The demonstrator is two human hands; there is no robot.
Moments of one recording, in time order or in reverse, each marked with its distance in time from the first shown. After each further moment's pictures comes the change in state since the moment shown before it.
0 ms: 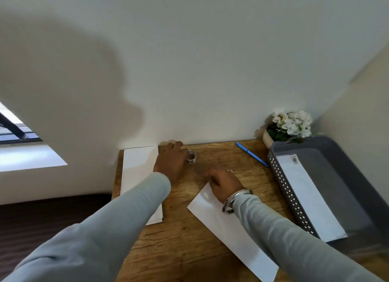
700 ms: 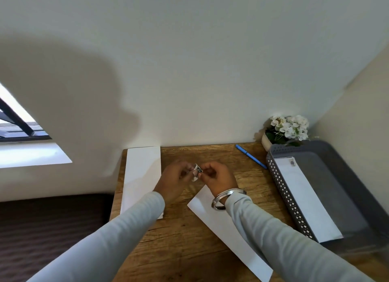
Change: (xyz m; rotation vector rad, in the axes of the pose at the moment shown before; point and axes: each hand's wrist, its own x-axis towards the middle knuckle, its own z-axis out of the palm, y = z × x) left_hand -0.066 0.019 -0.014 -0.934 0.016 -0.067; right_hand -0.008 -0.029 0.001 0.517 0.199 0.092
